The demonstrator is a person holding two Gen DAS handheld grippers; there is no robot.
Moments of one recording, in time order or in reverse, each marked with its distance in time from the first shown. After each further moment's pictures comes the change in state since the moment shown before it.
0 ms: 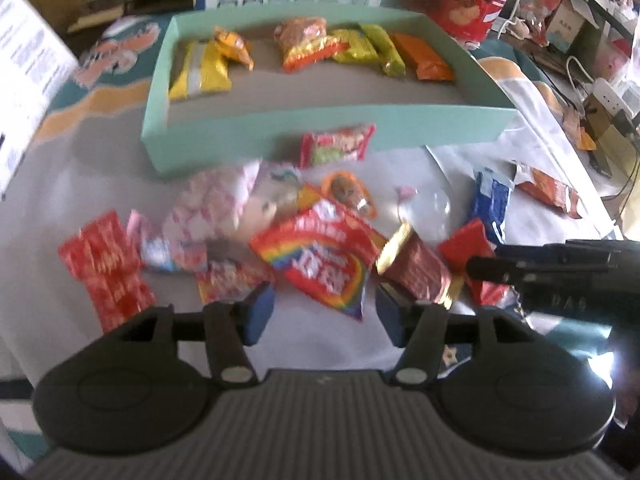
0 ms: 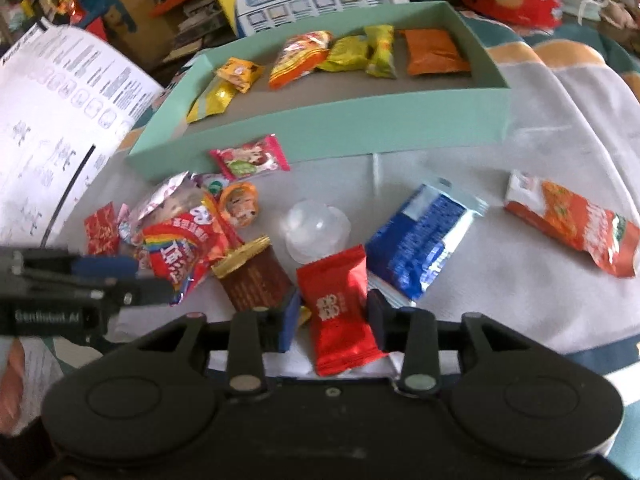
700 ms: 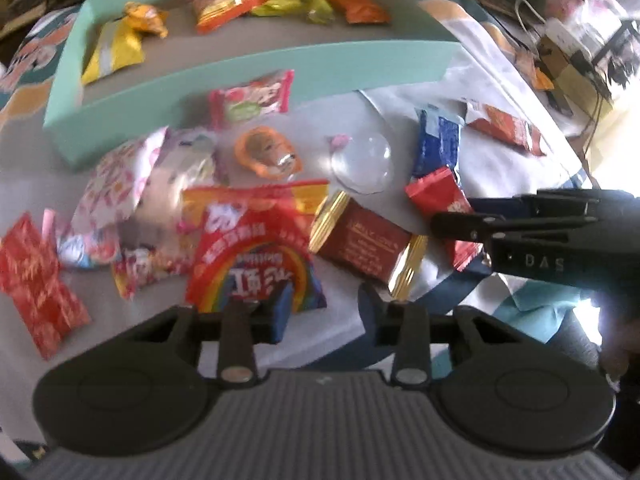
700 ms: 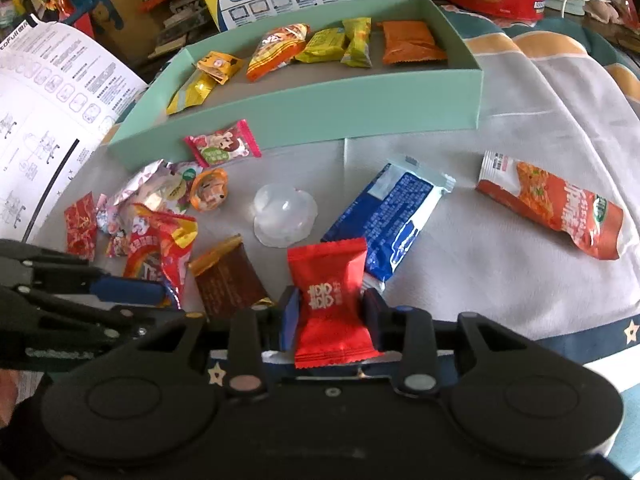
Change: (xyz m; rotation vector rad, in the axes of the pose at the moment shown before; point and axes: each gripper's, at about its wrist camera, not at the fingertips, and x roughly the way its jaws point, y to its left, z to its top) left arm 0.026 -0.026 -0.012 0.104 0.105 -0.130; right arm -0.002 -0.018 -0.018 0.025 -0.003 -0.046
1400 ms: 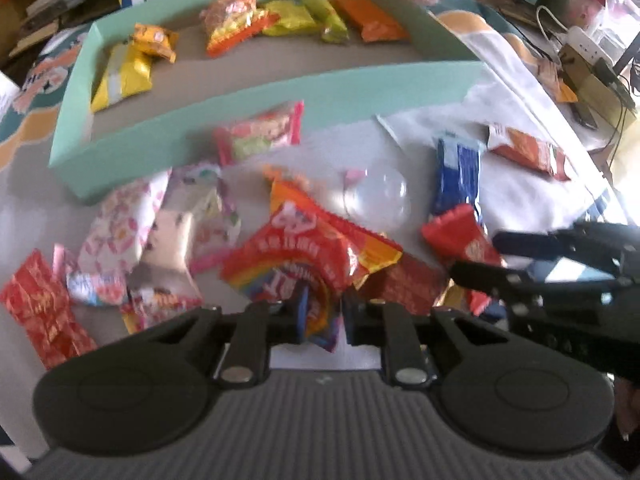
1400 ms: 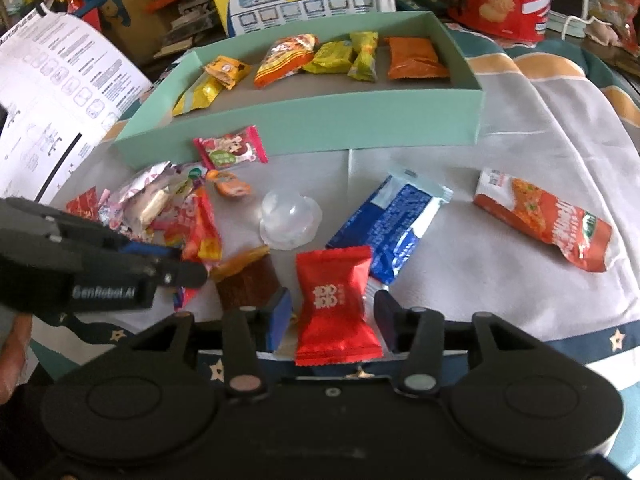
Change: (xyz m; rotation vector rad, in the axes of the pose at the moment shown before) left arm 0.013 -0.010 0.020 0.002 -0.012 0.078; right arm -0.007 0.010 -0.002 -0.056 -0.027 -0.027
